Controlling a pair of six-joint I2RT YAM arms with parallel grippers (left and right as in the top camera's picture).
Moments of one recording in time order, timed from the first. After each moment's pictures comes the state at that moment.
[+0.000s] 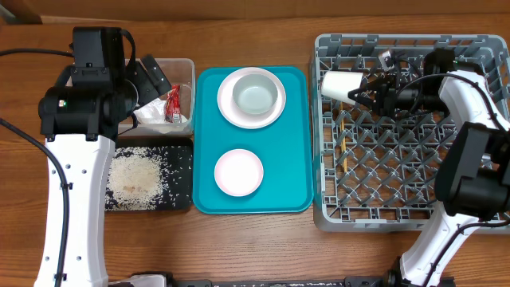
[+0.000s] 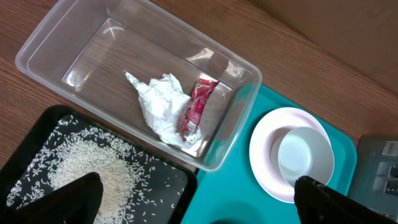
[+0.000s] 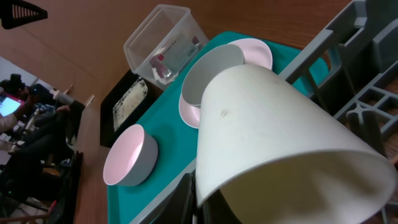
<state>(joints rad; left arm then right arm) -0.02 1.47 1.67 -1.11 -0.12 -0.55 -0.22 2.13 1.61 -1.09 -1.25 -0.92</state>
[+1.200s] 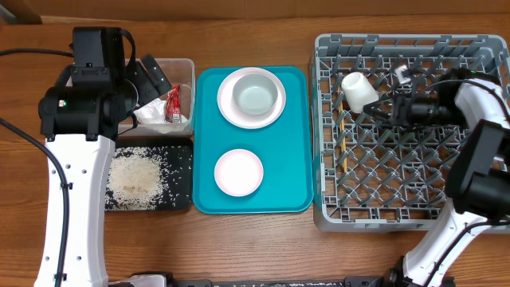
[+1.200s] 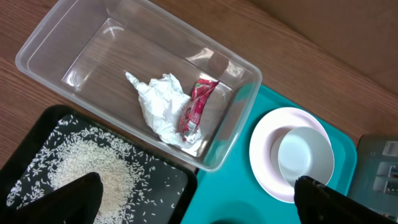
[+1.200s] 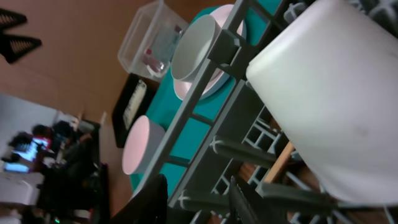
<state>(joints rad) -0.02 1.47 1.67 -1.11 -0.12 -0.55 -0.35 2.15 1.57 -1.29 -1.22 -0.92</state>
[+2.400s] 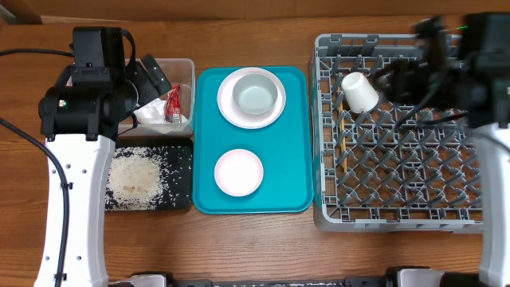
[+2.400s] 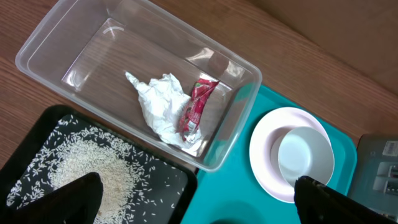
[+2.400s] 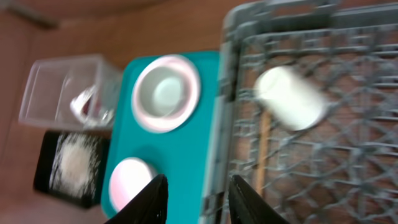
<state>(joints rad) -0.02 1.47 1.67 -1.11 -0.12 -0.55 0.03 1.50 1.77 -1.23 -0.43 0.12</state>
